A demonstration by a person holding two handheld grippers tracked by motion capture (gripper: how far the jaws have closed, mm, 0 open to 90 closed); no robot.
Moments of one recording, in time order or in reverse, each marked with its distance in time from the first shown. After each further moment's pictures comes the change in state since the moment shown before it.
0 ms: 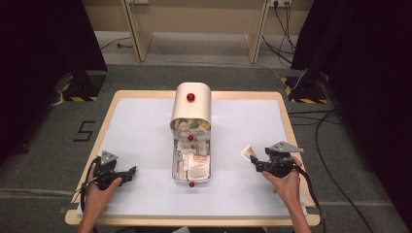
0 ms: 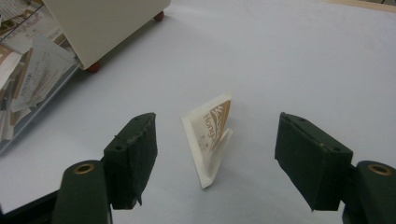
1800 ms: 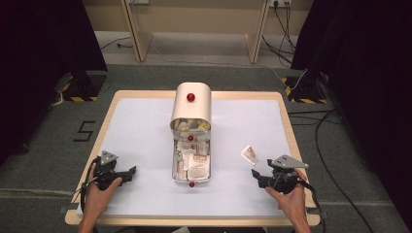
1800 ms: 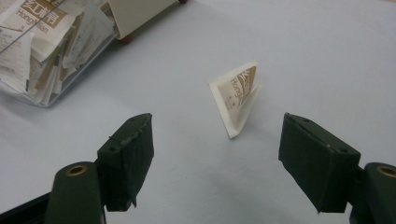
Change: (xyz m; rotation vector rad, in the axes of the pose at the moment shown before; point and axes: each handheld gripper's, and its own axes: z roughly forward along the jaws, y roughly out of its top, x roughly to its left) left arm 0.000 0.000 0.000 0.000 0.000 0.000; right arm 0.019 -0.026 -0.030 0.009 0.021 -0.041
